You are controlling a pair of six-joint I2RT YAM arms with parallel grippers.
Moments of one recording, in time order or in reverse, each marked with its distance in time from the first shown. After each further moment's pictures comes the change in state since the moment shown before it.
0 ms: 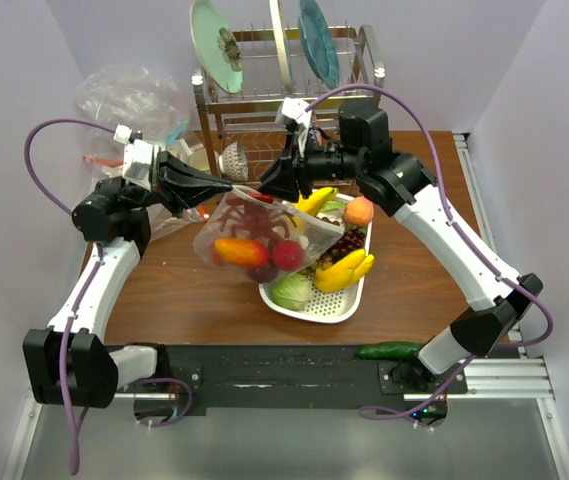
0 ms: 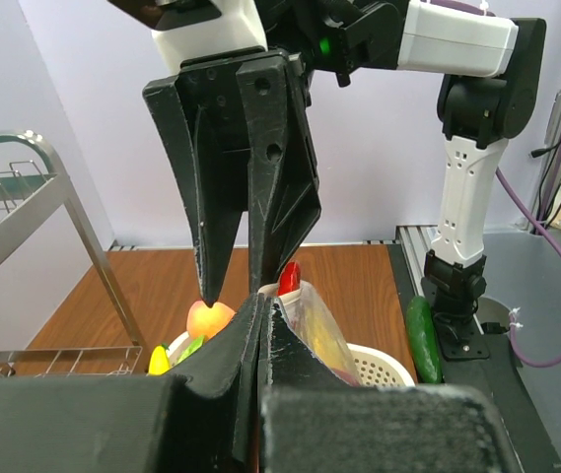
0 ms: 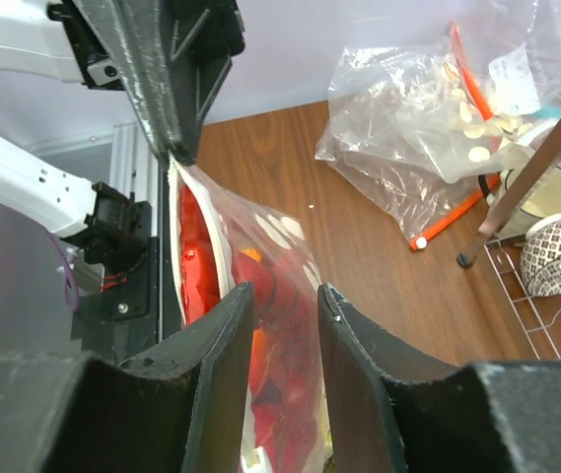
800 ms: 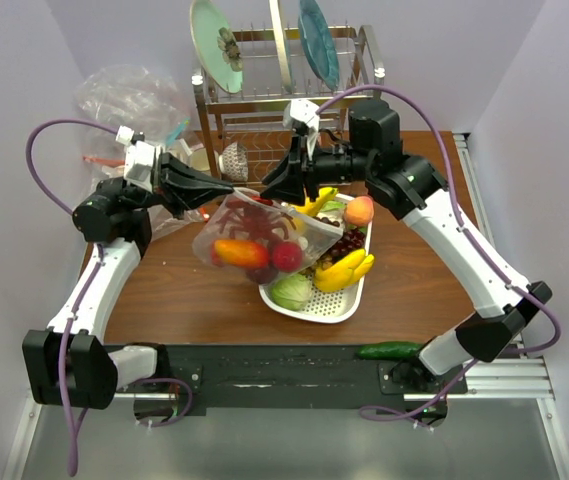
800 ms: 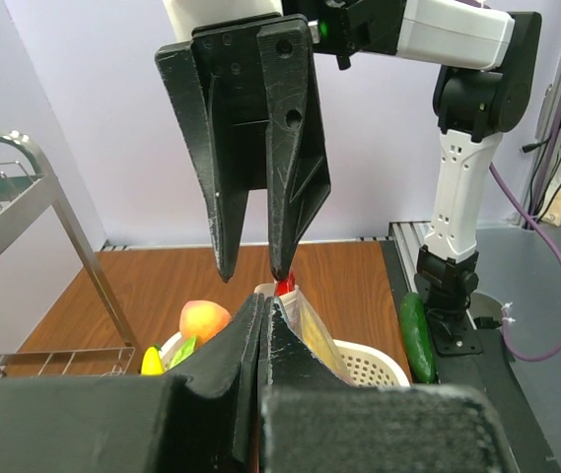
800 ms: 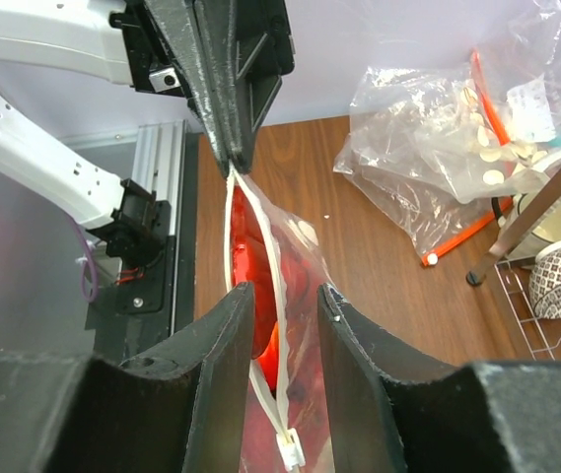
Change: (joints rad) left arm -0.011 -0.005 0.000 0.000 0.009 -0.001; right arm -0.004 -0.042 -0.006 -0.008 -0.064 -0.021
